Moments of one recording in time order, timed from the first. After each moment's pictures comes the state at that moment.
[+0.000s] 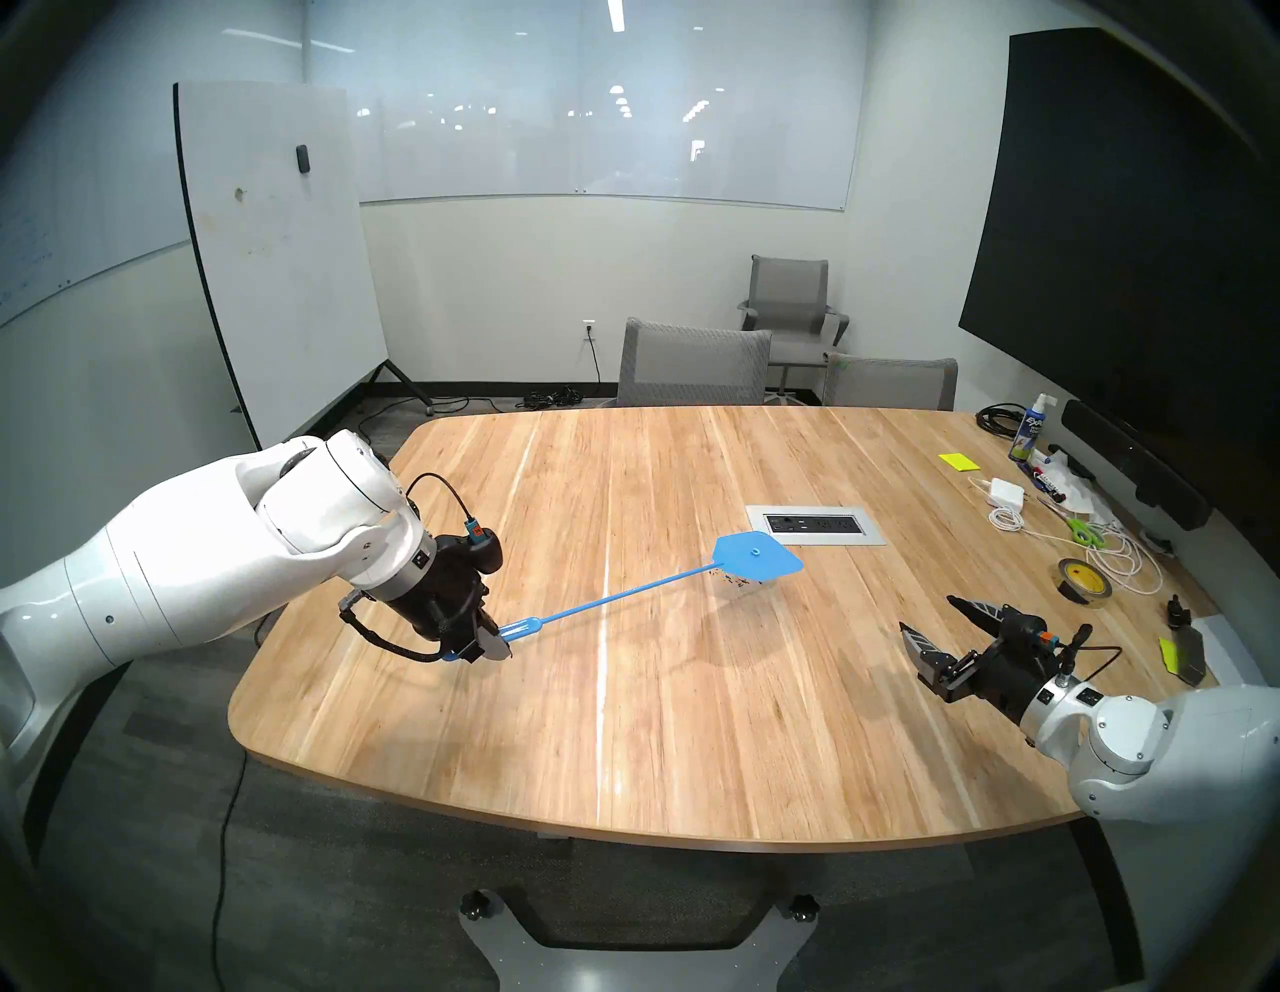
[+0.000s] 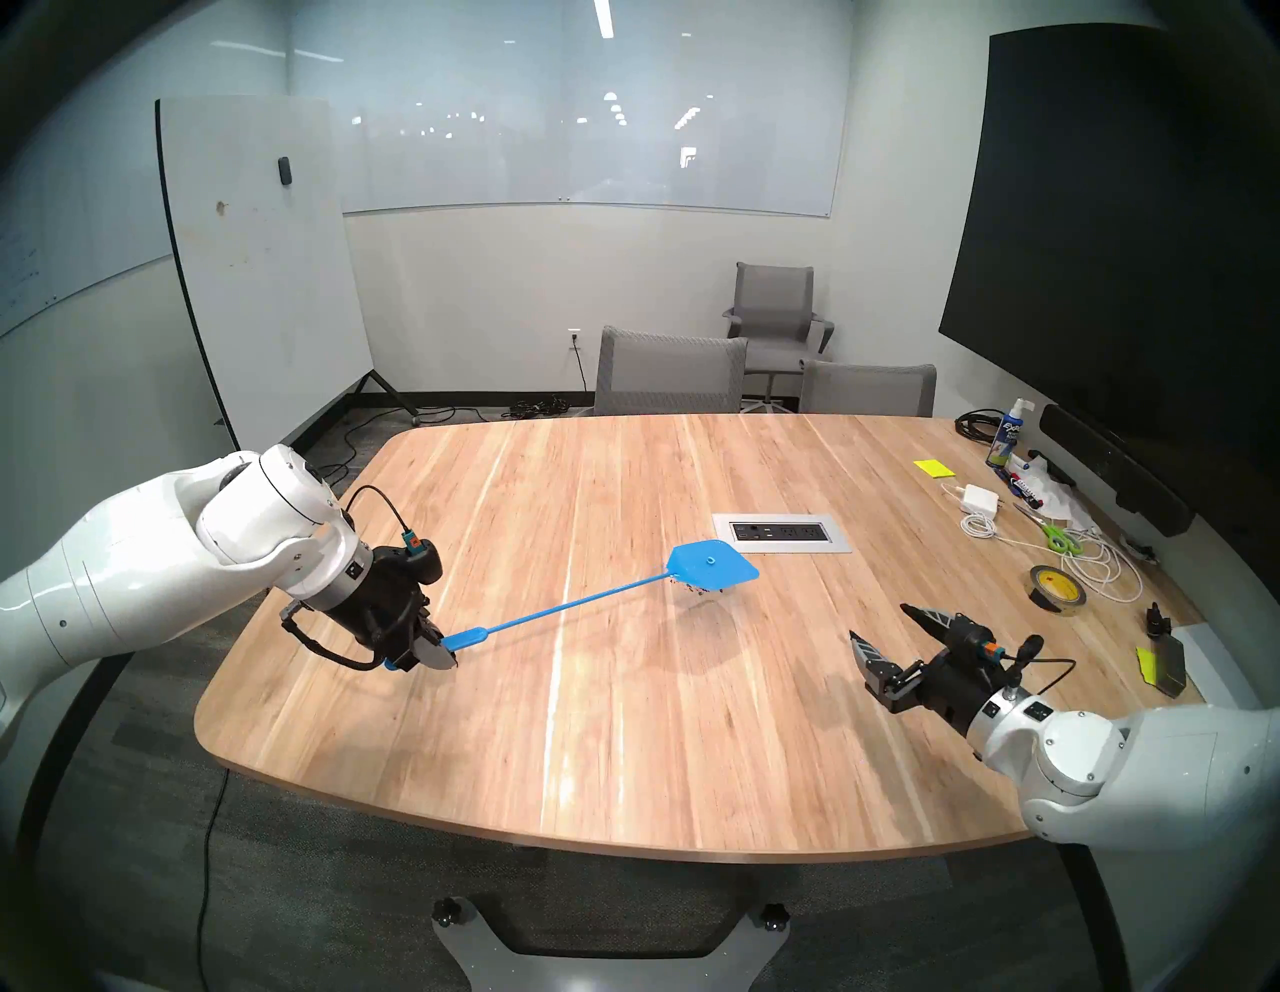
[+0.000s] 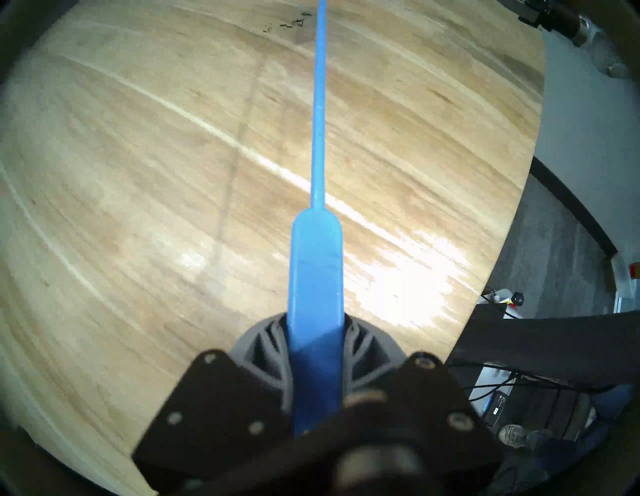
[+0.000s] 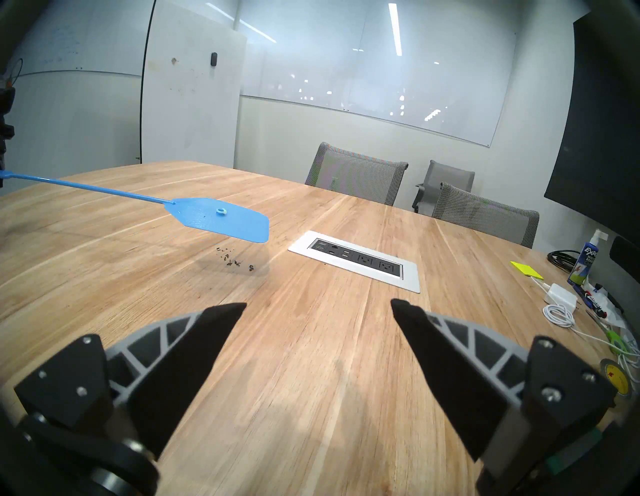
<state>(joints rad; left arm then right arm) 0.58 -0.48 -0.42 -1.74 -0.77 0.96 -0.72 -0.02 -0.10 -0.86 -1.79 1.09 -0.62 -0.28</state>
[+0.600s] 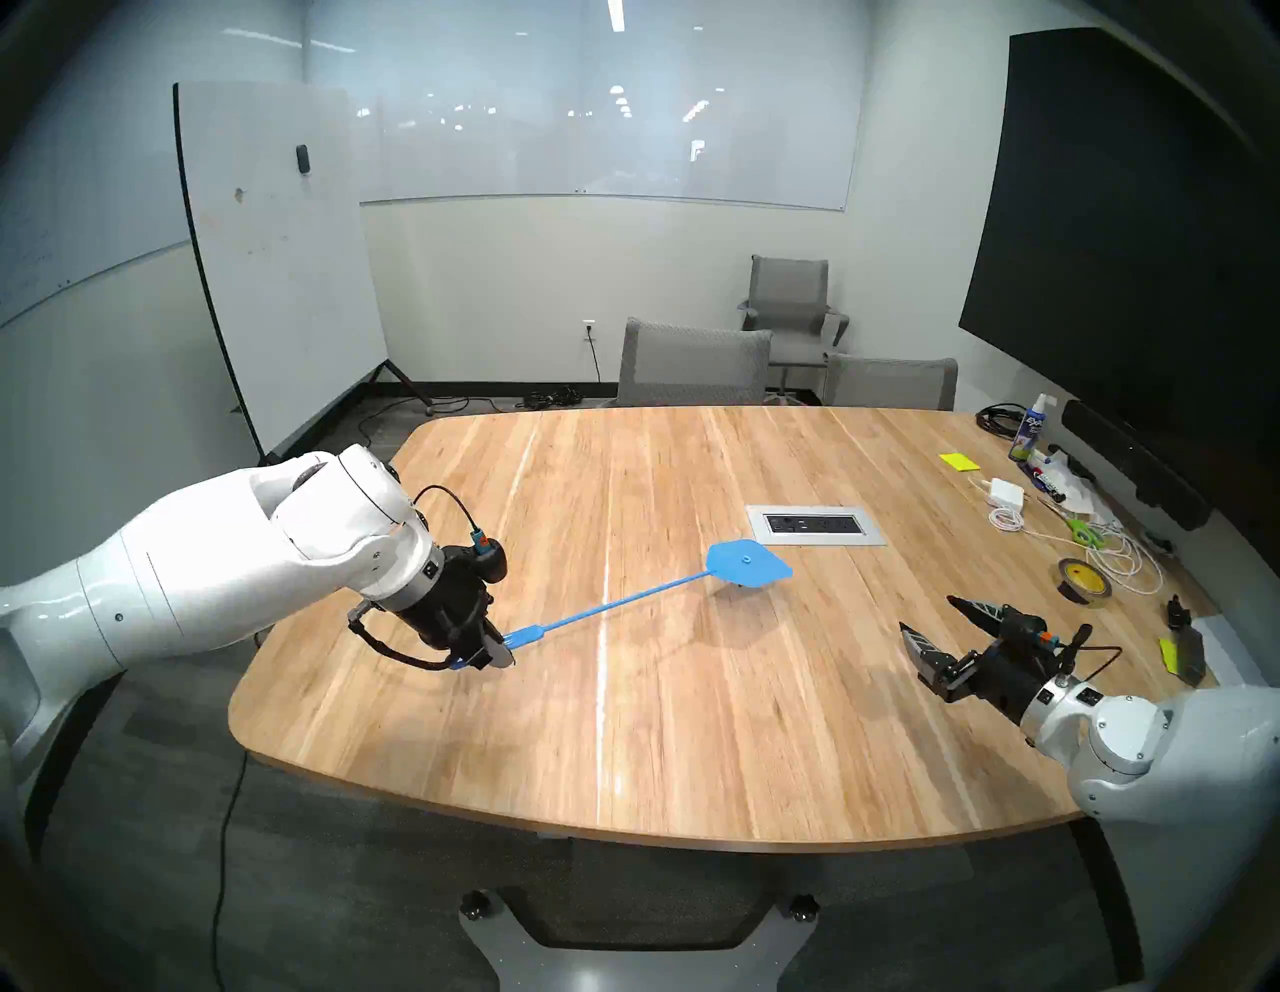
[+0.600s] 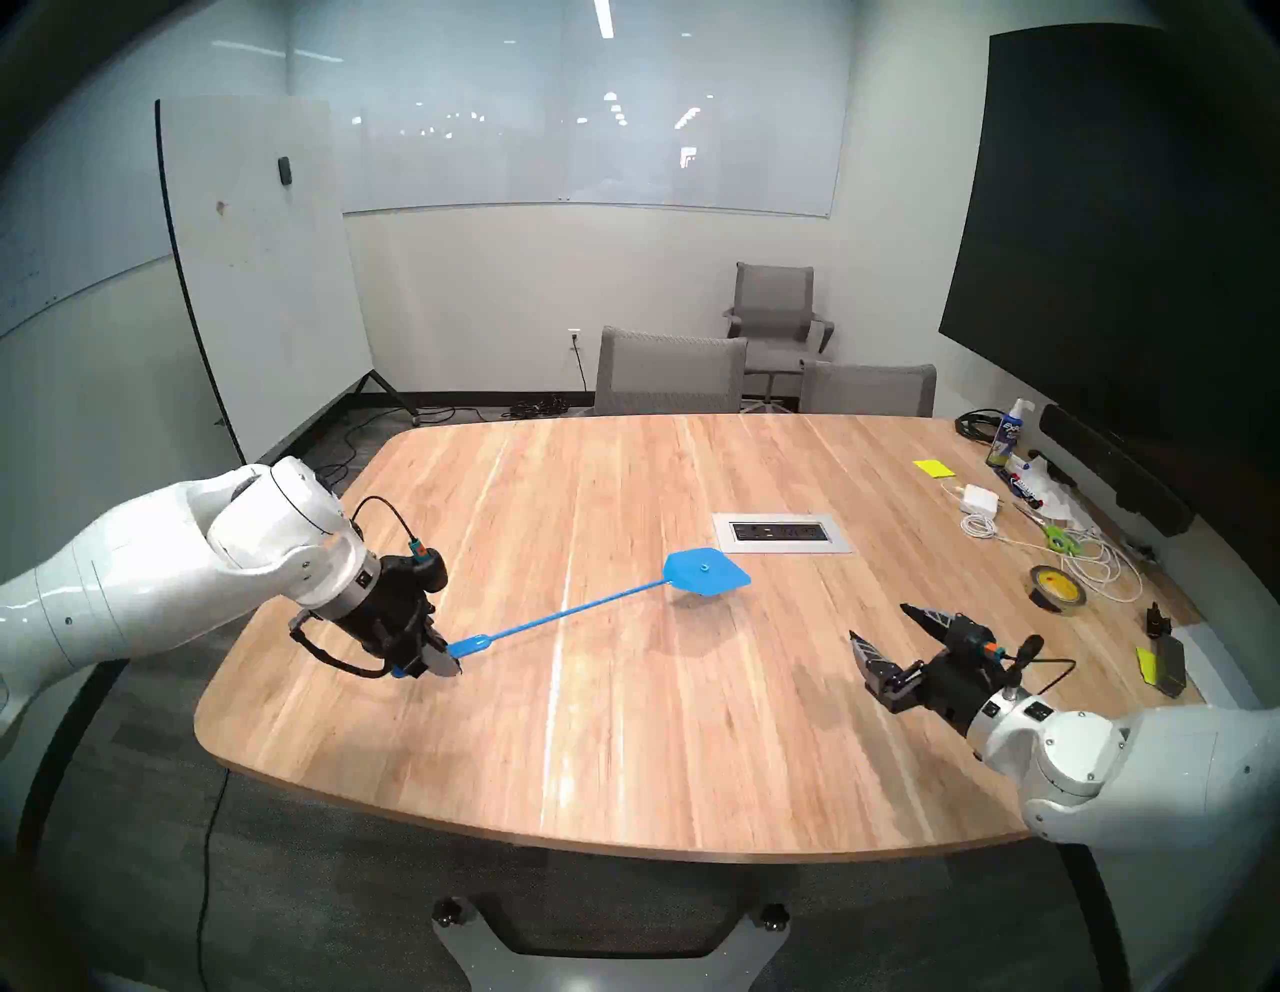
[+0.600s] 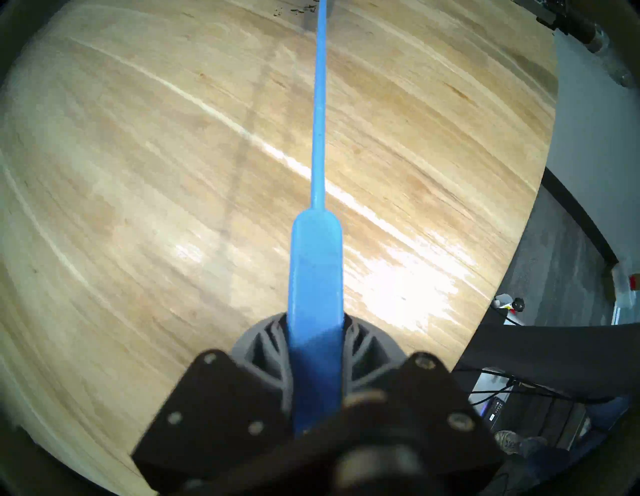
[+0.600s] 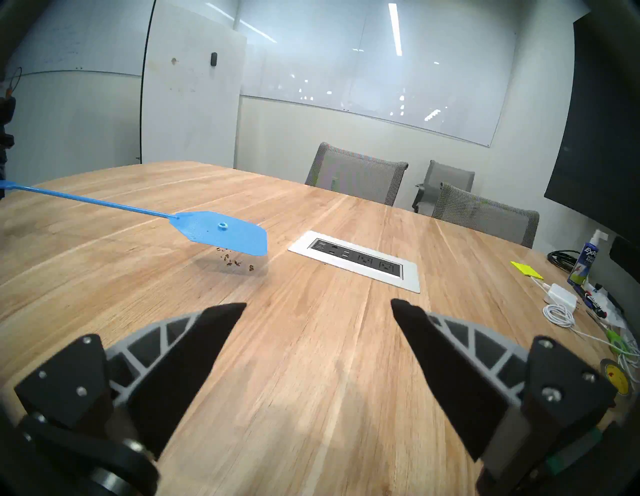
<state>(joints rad) 0.56 -0.52 -0.32 -1.68 -0.85 0.96 -0.60 -0.02 -0.10 -0.86 -1.79 1.09 -0.62 -0.28</state>
